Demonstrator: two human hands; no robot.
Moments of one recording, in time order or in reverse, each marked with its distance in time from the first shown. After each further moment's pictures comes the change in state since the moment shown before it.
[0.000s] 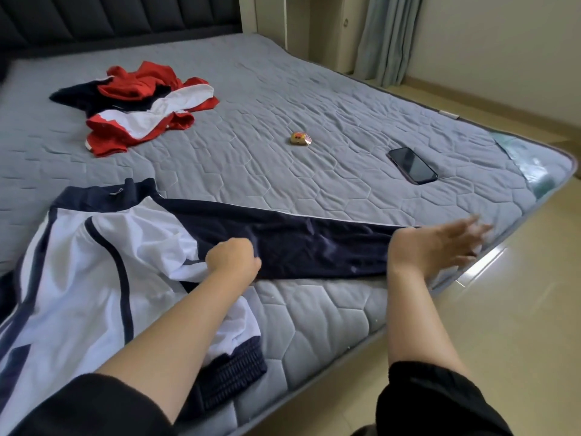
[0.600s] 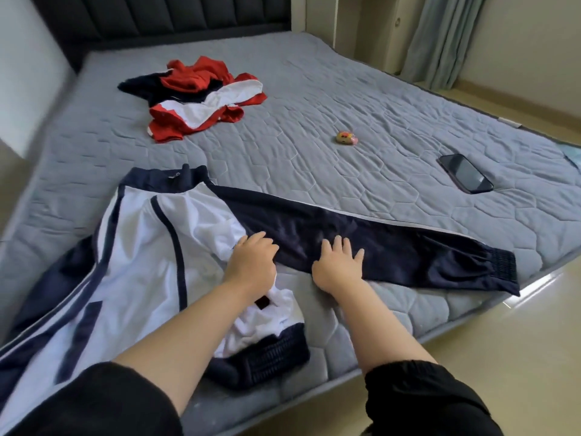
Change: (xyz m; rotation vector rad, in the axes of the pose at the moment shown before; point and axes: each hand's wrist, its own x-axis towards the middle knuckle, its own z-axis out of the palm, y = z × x) left_hand -0.022 -0.065 0.023 -0.027 0.213 0.399; right_hand -0.140 -0.015 0.070 -0.689 -0.987 -0.856
